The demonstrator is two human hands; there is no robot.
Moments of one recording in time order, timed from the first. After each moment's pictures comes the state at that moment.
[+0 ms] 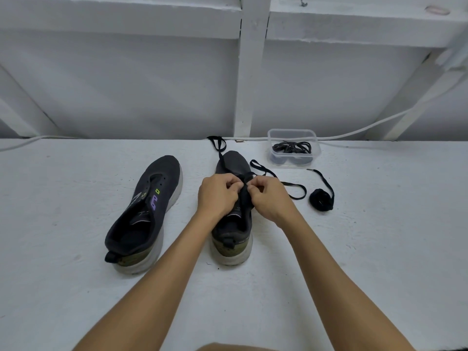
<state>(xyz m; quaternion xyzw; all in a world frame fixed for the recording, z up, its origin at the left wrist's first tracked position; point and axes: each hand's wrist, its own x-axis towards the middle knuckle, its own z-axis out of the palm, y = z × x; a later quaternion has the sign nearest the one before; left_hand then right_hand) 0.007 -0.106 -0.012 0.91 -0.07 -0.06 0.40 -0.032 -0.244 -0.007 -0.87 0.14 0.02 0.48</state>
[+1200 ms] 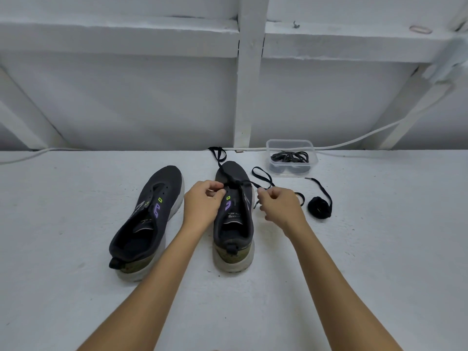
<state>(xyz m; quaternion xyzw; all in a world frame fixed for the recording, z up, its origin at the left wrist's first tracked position) 0.007 -0.076 -0.022 0.86 0.00 0.00 0.51 -0.044 -0.257 -0.003 -0.82 0.26 0.00 0.52</state>
